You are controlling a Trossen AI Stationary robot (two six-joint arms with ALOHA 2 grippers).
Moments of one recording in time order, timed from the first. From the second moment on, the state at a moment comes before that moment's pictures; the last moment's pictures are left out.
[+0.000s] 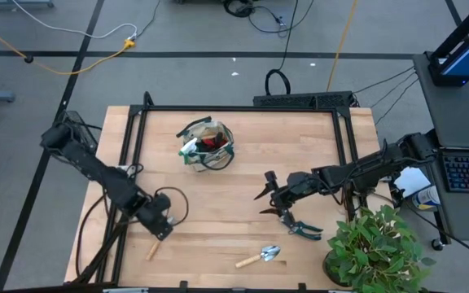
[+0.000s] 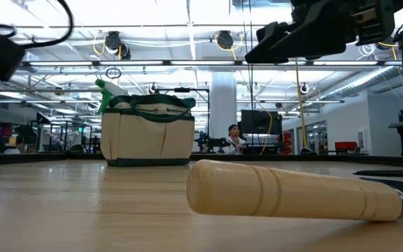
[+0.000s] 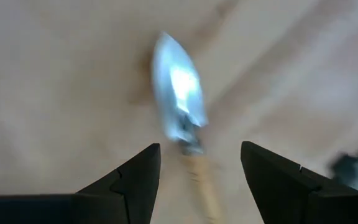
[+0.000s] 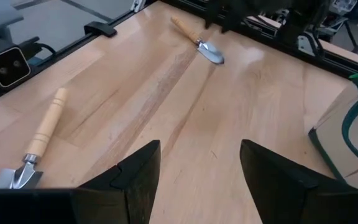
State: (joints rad) left arm -0.68 1.23 0.66 -0.67 0.09 -1.54; right arm 0.23 1.36 0.66 0.25 -0.08 -0.25
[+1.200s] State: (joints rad) left arm -0.79 1.40 0.63 -0.42 -0.08 -1.40; right arm 0.22 1.36 0.66 0.24 -0.08 -0.28
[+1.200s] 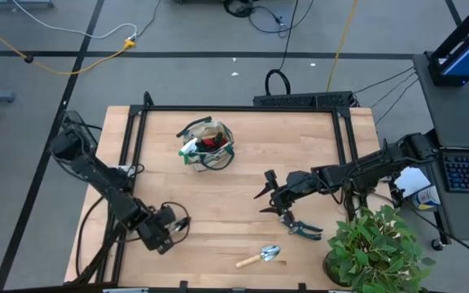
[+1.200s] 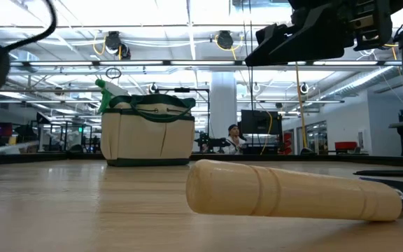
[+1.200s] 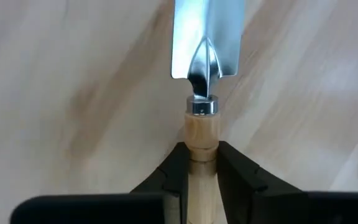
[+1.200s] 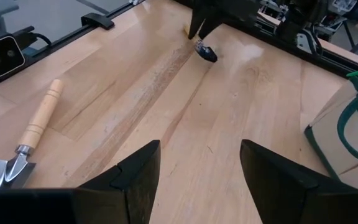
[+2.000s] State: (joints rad) left arm -0.04 1.37 1.03 -0.41 -0.57 -0.02; right arm 0.22 1.36 0.66 0.23 -0.08 -0.34
